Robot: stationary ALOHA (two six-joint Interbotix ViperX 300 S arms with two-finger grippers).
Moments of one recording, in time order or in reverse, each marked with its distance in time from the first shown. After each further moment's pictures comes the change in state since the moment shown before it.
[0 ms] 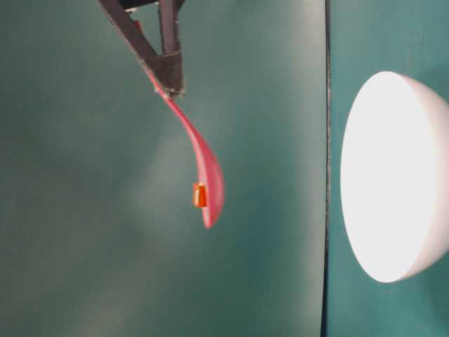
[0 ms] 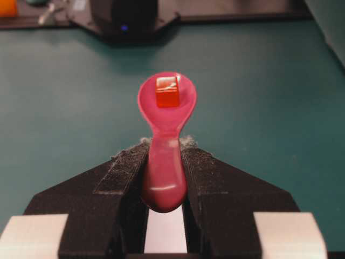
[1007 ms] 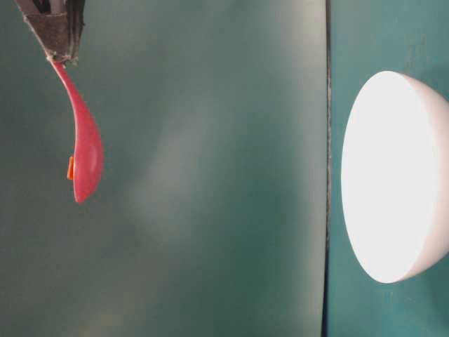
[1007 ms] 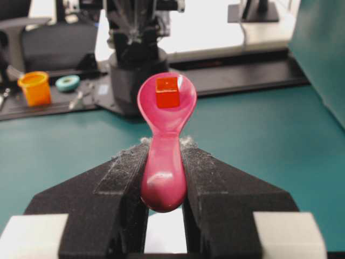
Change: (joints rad) left arm 0.000 0.000 -0.021 -0.002 0.008 -0.014; right arm 0.003 -0.178 0.000 0.006 0.014 0.037
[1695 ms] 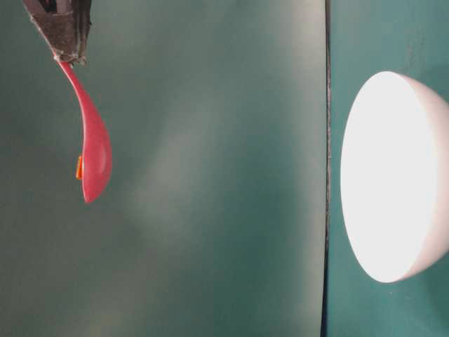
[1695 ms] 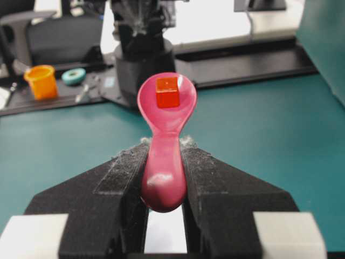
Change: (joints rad) left arm 0.000 0.000 0.000 0.000 0.008 0.006; right arm 0.000 0.000 0.000 0.009 0.026 0.015
